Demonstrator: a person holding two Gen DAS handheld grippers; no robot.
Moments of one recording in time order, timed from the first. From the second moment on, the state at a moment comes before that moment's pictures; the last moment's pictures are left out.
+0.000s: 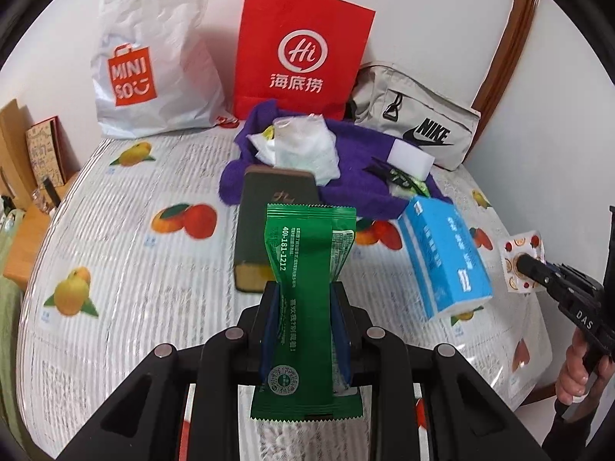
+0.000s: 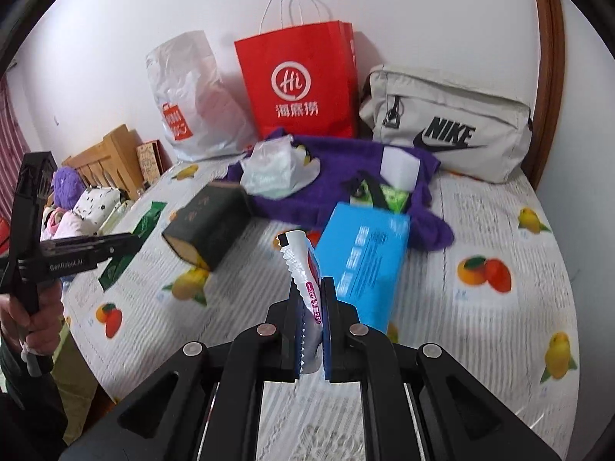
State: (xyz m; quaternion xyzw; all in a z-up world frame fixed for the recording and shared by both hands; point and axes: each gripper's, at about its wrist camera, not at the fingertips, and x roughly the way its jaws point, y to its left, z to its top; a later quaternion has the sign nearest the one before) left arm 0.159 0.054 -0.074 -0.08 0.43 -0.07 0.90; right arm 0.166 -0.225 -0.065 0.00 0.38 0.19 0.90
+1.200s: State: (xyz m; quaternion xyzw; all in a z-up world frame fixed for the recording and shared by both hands) left arm 0.378 0.004 -0.089 -0.08 0.48 -0.12 0.86; right arm 0.388 -0.196 -0.092 -0.08 0.43 0.15 0.89
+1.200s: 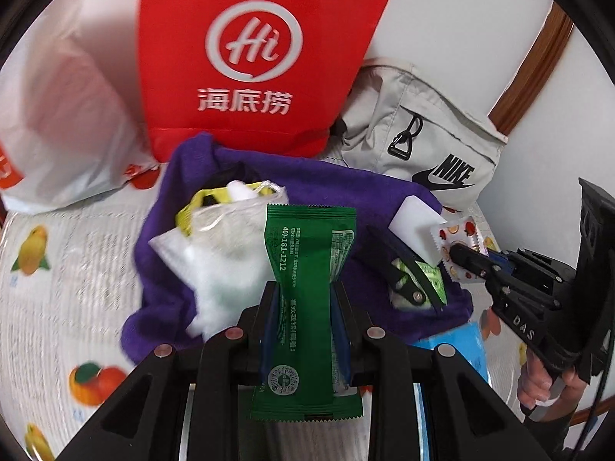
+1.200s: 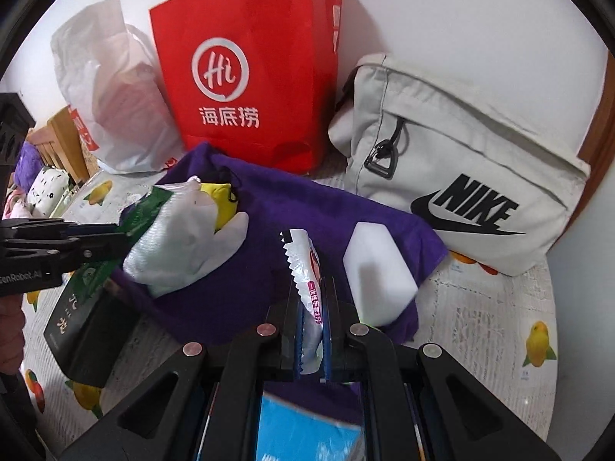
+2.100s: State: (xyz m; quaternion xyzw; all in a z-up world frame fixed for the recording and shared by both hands) left arm 0.431 -0.020 -0.129 -0.03 0.51 -0.10 0.86; right arm 0.421 -0.189 -0.139 -0.06 0.48 0.21 0.85
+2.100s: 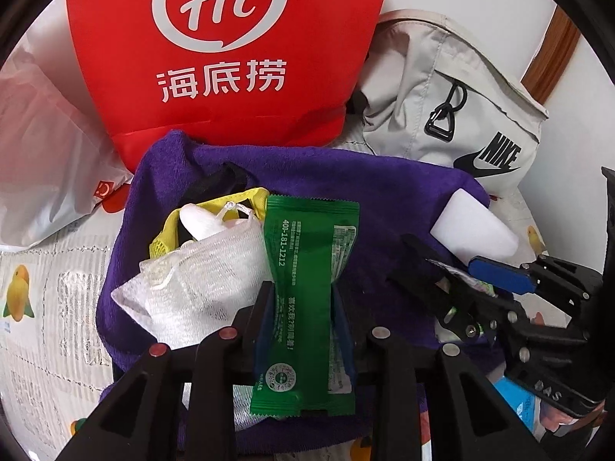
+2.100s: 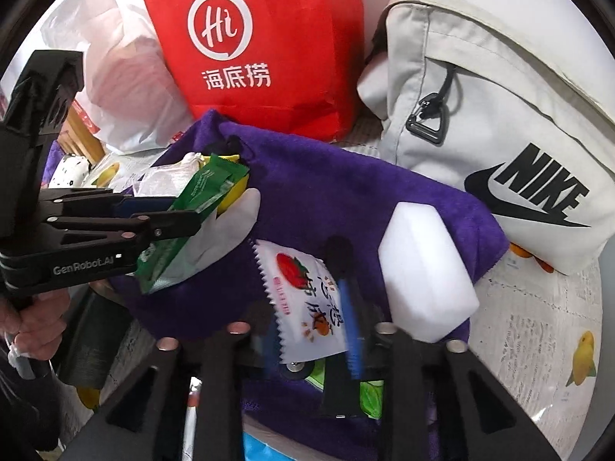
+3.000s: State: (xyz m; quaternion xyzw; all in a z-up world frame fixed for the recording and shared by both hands) left arm 0.391 -0.019 -0.093 -0.01 0.49 -0.10 0.87; right arm 0.393 -0.200 -0.114 -0.02 0.48 0.19 0.86
